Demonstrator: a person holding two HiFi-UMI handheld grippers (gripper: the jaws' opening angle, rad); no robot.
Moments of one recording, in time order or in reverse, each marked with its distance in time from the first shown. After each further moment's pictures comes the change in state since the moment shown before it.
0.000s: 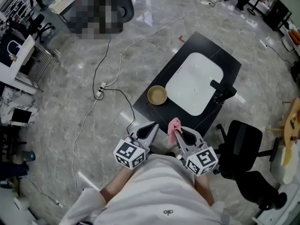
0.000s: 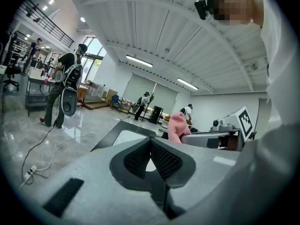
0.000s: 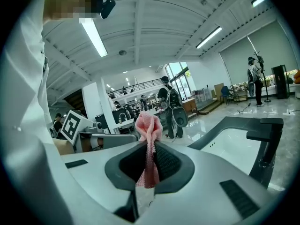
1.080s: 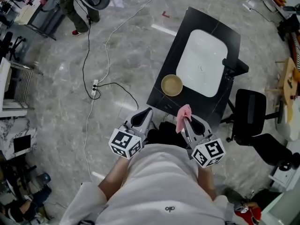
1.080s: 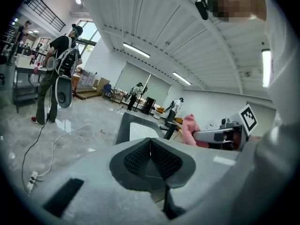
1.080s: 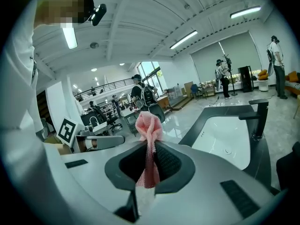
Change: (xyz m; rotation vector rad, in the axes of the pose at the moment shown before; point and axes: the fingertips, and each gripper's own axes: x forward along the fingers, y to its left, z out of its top) left arm -0.039 0.165 0.011 -0.015 0.131 -0.149; right arm 0.107 0.029 -0.008 0.167 0.008 -0.362
